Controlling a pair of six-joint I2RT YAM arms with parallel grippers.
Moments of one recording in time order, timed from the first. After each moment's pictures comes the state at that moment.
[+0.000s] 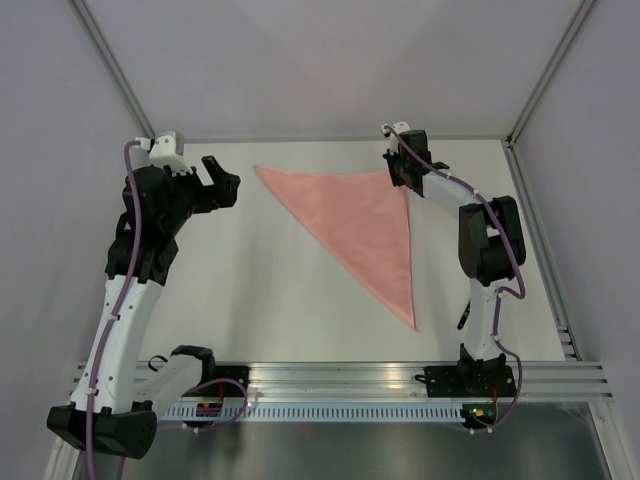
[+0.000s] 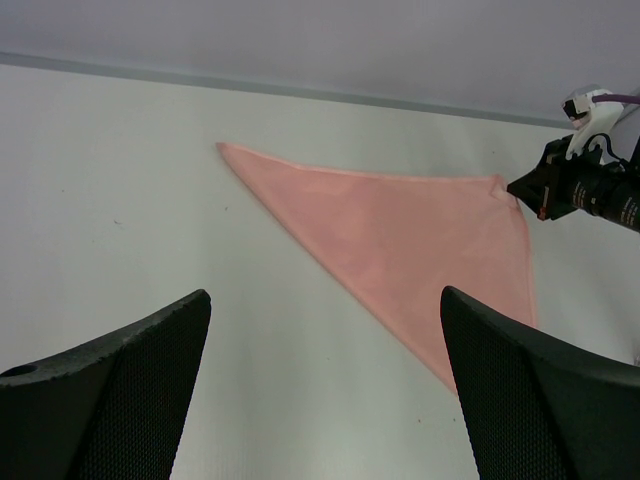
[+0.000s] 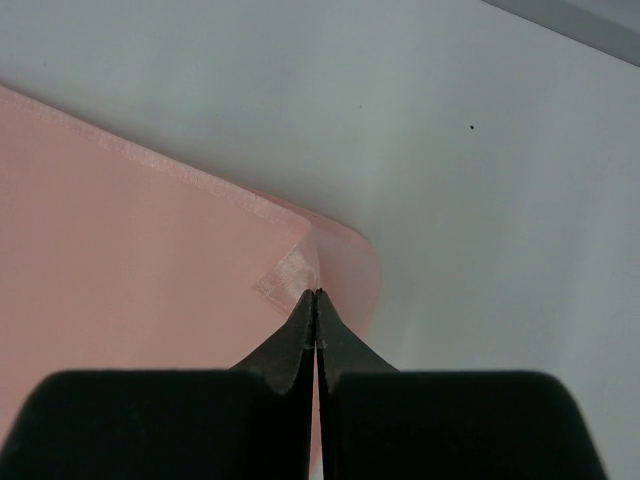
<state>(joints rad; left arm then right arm) -0.13 0.97 1.17 -0.44 0.09 -0.28 0.24 2.10 1.58 -0.13 0.08 -0.15</state>
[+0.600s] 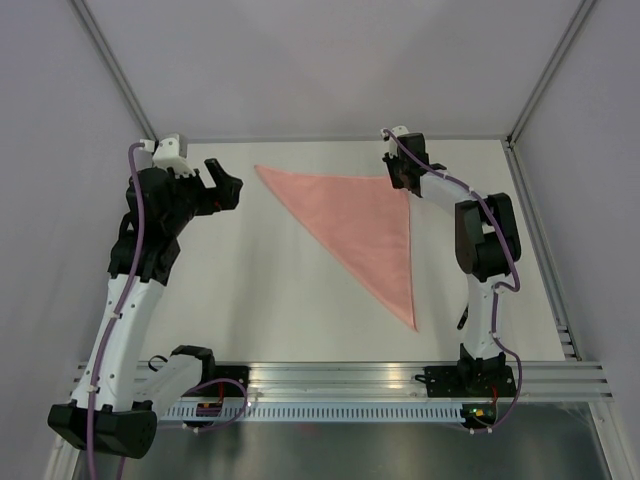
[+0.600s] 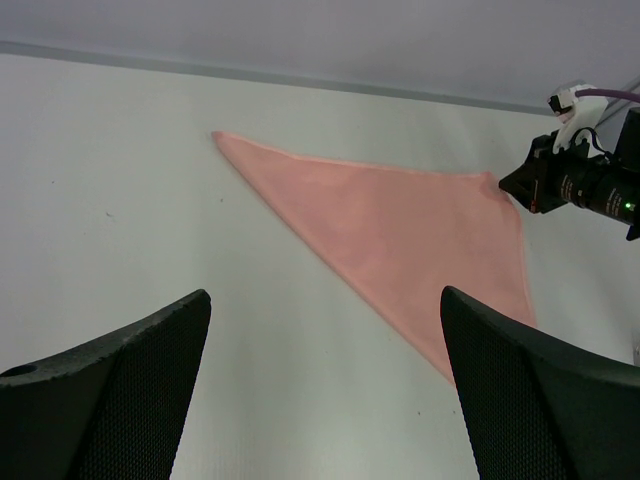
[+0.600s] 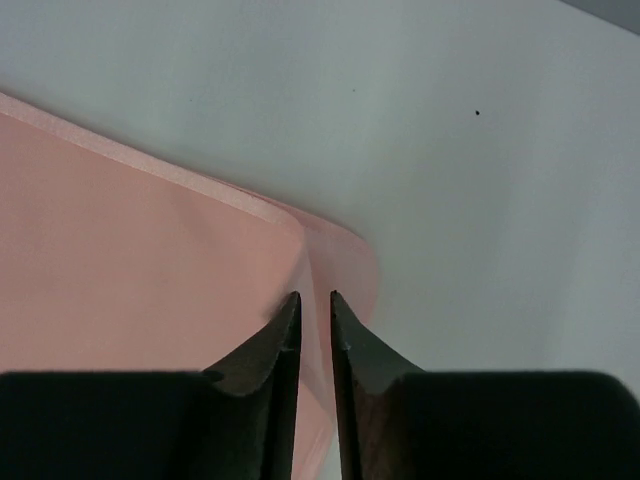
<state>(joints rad) -0.13 0.97 1.15 -0.43 0.11 -0.28 0.24 2.15 1.59 -0.13 0.10 -0.15</state>
